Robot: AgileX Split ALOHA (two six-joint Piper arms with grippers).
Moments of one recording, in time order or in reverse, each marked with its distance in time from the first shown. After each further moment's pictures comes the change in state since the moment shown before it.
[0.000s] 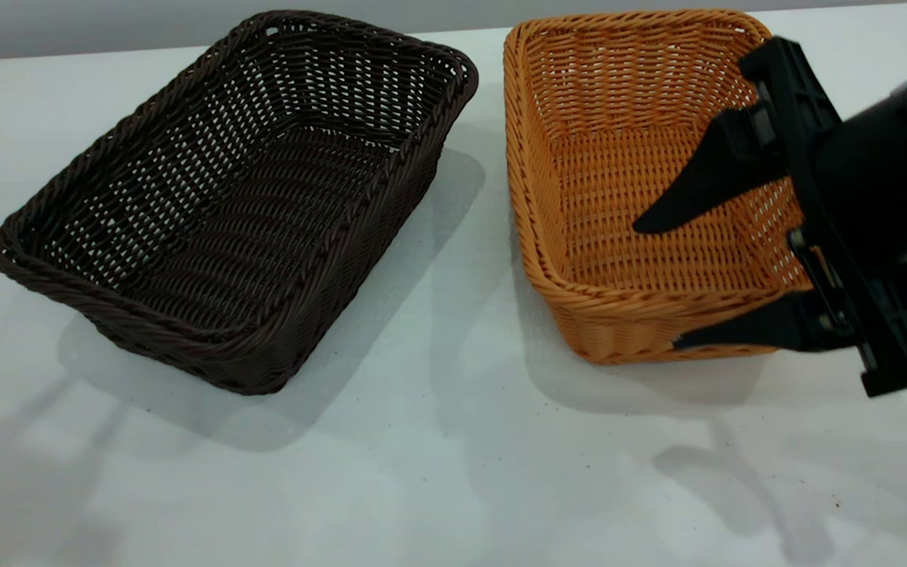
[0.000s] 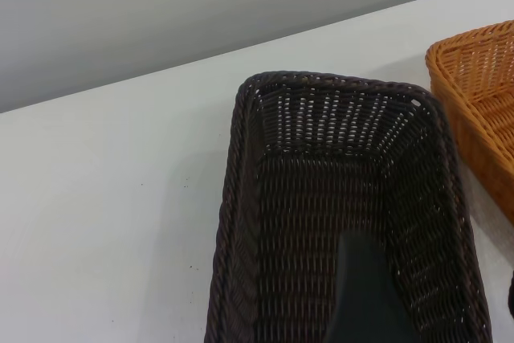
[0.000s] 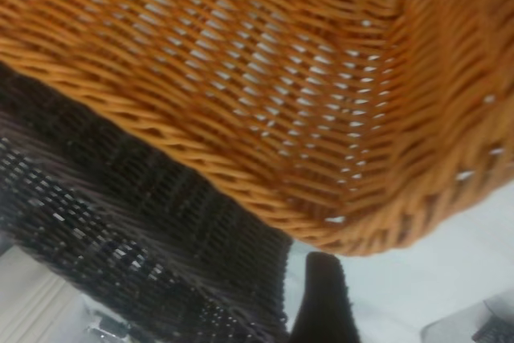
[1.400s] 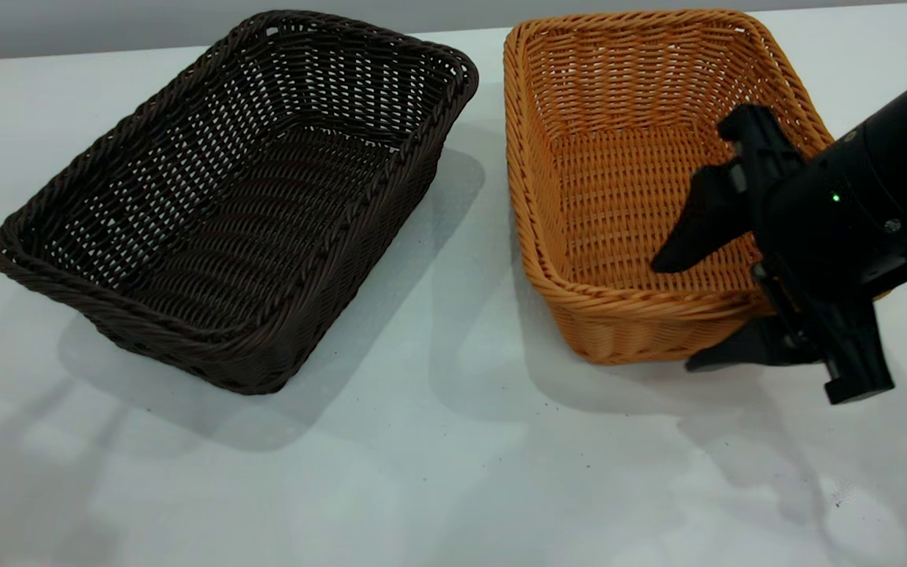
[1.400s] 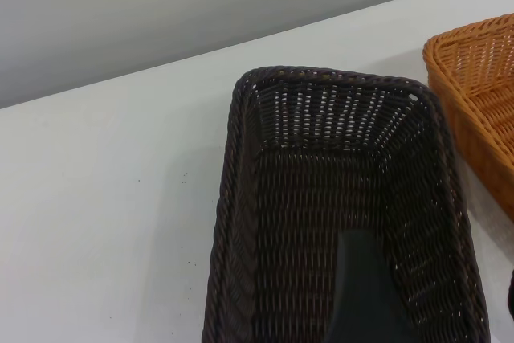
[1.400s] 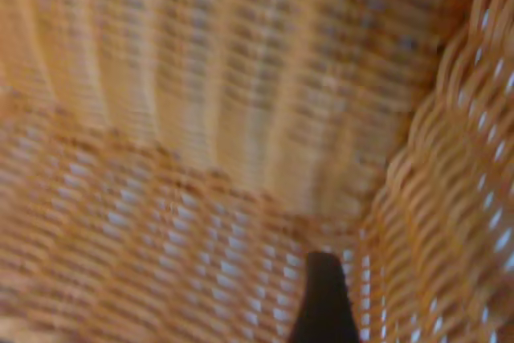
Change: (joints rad) left arm 0.000 0.000 0.000 0.003 0.010 0.000; right arm 0.020 0.181 -0.089 0.000 -0.193 0.080
